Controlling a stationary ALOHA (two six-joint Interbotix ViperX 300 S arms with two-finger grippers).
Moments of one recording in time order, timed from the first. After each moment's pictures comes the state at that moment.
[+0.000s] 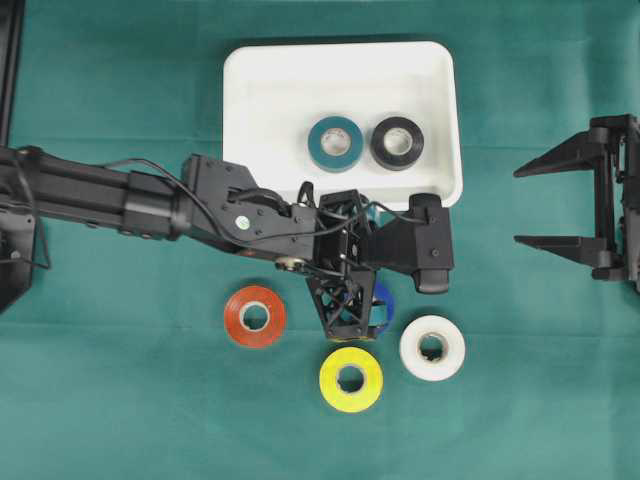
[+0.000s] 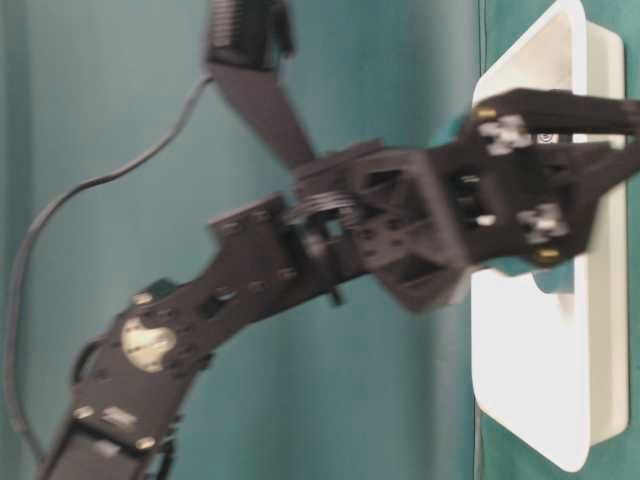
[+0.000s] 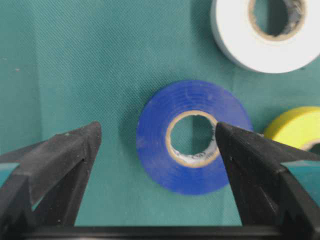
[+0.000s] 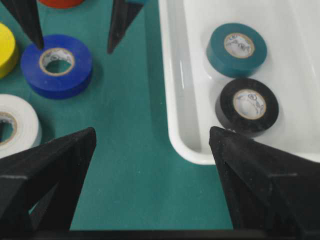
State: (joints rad) left arm -0.06 0.36 0.08 0.02 0.65 -0.12; right arm -0.04 -0.86 1.16 -0.28 0.21 0.33
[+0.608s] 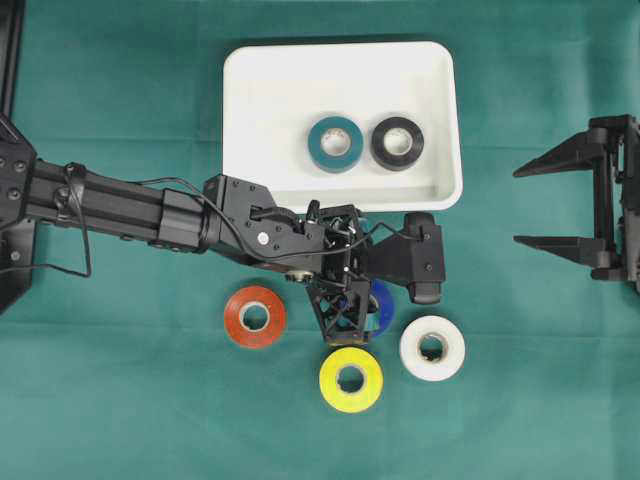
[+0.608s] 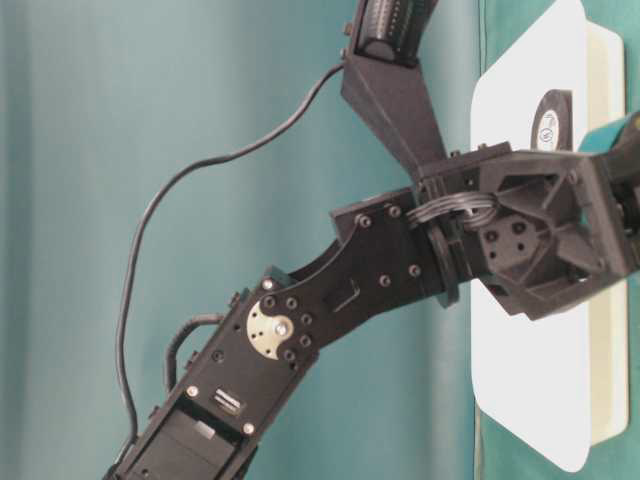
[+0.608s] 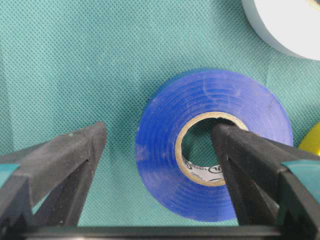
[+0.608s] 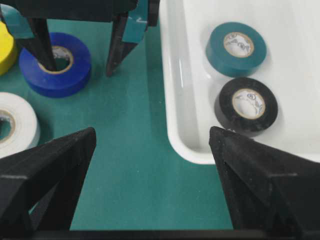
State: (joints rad) left arm -0.07 0.45 0.10 0.02 0.60 -0.12; right arm -0.04 -0.85 1.16 -0.29 0.21 0.33
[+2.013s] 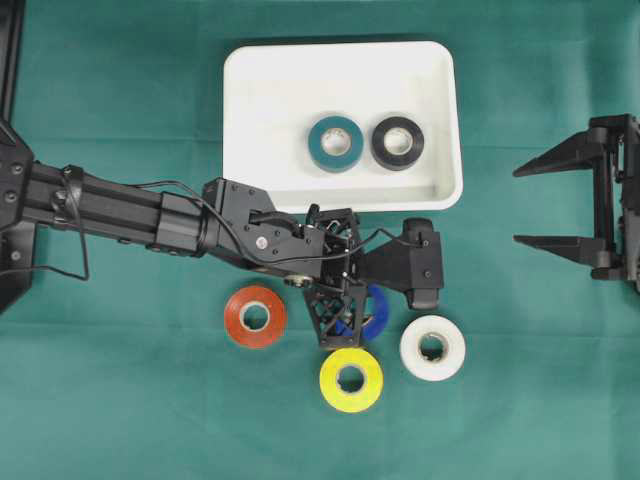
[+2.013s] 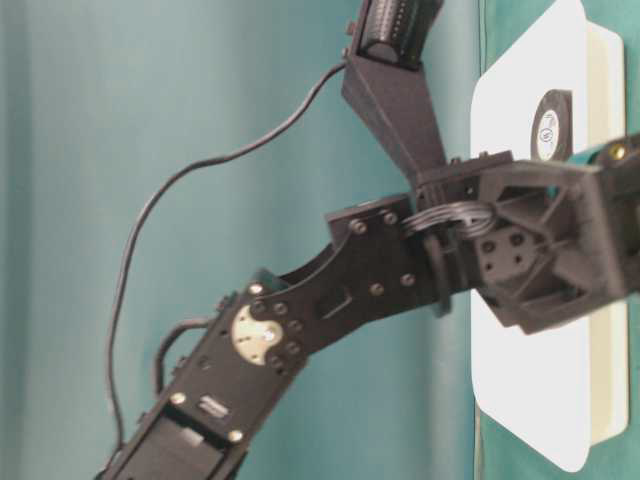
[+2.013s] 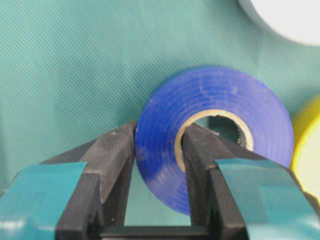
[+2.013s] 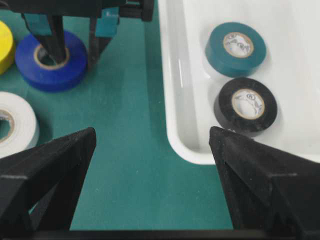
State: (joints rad) left arm -0.08 0.42 0.10 0.01 0.66 -0.13; right arm -0.04 -0.85 1.16 -0.29 0.21 0.32
